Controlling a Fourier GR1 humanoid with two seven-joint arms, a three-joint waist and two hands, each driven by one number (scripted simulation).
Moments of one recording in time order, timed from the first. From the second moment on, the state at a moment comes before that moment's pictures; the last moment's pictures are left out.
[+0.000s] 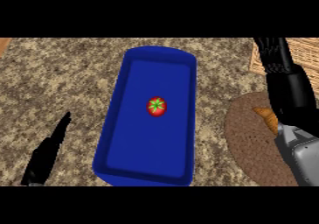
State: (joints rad) left arm 0.04 0.52 -0.34 -1.39 0.21 0.27 -0.09; right arm -0.40 -0.37 0.18 -1.68 -0.13 -0.25 -0.06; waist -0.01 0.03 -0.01
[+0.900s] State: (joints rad) left arm -0.09 0.55 -0.19 -1.48 0.38 0.24 0.10; right arm -0.33 -0.69 0.38 -1.75 -0.07 0.52 -0.62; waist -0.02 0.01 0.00
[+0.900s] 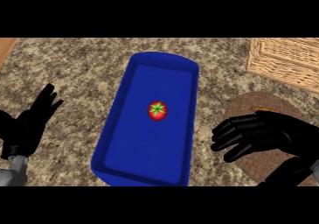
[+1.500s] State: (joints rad) left arm -0.18 0.53 -0.16 -1.38 0.38 0.20 0.13; right arm -0.46 -1.01 0.22 -1.89 0.14 0.56 -0.36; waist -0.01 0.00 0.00
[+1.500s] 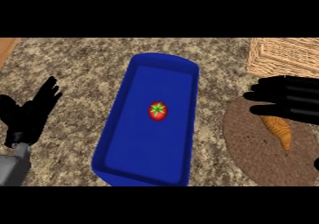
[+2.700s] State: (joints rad) left arm -0.23 0.49 -0.12 -1.32 0.35 0.15 0.12; right arm -0.61 -1.28 0.23 -1.50 0.14 0.69 -0.53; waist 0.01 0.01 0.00
